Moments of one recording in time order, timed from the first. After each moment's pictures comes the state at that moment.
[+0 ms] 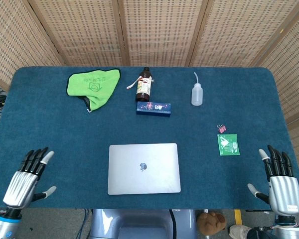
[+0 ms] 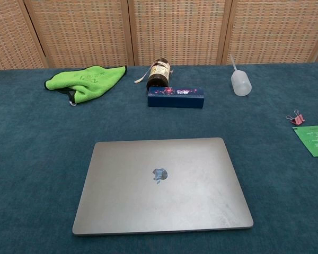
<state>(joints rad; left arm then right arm) -0.14 -1.26 0.12 -1.63 1.75 1.56 0.14 -0.03 -1.20 0.06 -1.76 -1.64 1.66 -0.21</state>
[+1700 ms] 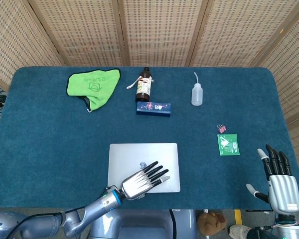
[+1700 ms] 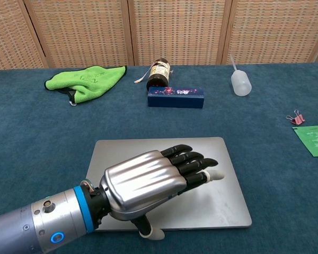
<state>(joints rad) -0.67 -1.92 -0.02 -1.26 1.80 0.96 0.39 -0.02 -1.19 0.05 -1.76 -1.62 1.63 -0.15</state>
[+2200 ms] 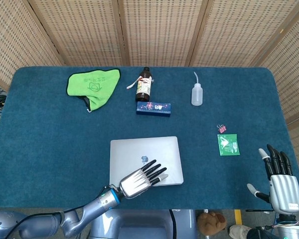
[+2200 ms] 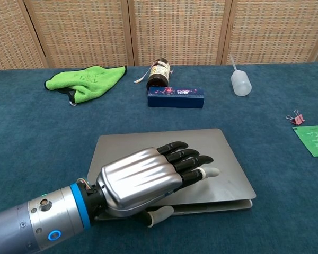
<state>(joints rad) -0.67 -1.91 -0.02 -1.26 1.77 0.98 0.44 -0.02 -1.18 0.05 -1.76 -1.62 1.63 -0.13</state>
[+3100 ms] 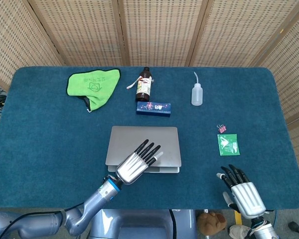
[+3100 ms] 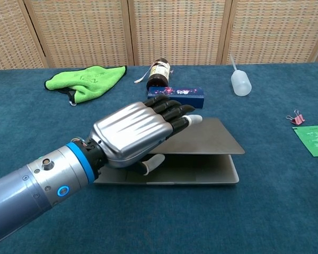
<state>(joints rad) -0.66 -1.88 -0.15 -1.39 1.57 1.00 0.77 0.08 -1.29 -0.09 -1.63 -1.76 1.39 -0.18</state>
